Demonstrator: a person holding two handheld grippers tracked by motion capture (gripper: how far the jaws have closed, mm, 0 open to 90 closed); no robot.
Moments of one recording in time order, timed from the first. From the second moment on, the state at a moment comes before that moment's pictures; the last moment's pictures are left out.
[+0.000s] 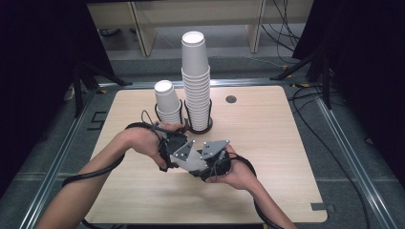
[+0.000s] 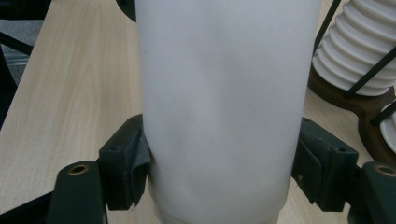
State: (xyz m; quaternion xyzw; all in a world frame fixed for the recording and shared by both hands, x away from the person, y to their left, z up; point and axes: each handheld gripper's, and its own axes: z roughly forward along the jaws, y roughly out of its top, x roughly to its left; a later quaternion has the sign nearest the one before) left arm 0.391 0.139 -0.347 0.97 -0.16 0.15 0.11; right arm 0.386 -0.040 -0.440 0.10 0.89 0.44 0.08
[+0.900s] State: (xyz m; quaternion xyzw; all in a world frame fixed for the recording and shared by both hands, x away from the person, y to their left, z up) left arm 0.402 0.169 -0.351 0.94 -0.06 0.17 0.30; right arm 0.380 -0.068 -0.446 0.12 0.85 0.49 0.13
